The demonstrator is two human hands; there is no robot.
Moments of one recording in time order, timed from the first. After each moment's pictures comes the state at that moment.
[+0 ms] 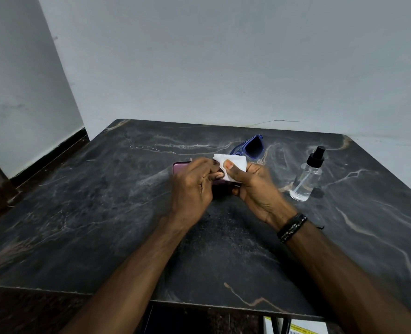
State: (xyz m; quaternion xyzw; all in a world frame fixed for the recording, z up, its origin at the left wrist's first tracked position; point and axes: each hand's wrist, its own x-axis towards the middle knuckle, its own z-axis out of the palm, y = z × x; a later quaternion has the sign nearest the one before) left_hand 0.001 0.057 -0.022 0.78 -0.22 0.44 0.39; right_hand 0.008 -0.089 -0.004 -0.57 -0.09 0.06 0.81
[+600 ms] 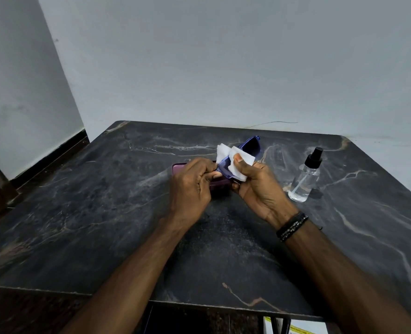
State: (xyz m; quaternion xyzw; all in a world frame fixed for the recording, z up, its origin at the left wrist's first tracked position) left_hand 0.002 0.058 -0.022 0.78 -0.21 0.43 0.41; right_hand 0.014 -0.094 0.002 -0.52 -0.06 0.06 0.85
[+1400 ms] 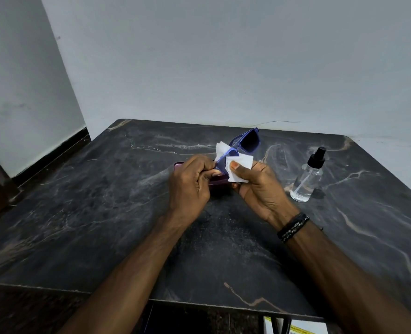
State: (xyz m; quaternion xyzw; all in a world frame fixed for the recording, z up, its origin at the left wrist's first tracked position) left_hand 0.006 0.063 -0.025 0.76 -0.22 0.43 0.44; right_hand 0.009 -0.091 0.001 -0.51 -0.10 0.06 0.85
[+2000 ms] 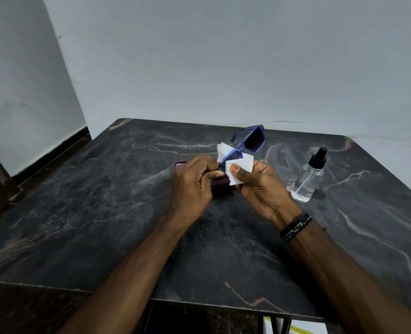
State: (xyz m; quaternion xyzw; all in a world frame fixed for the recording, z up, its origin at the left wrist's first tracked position) left_hand 0.005 0.061 -0.022 0.76 -0.23 0.42 0.44; right_hand 0.016 -0.097 -0.004 -0.50 -0.14 0.09 0.85
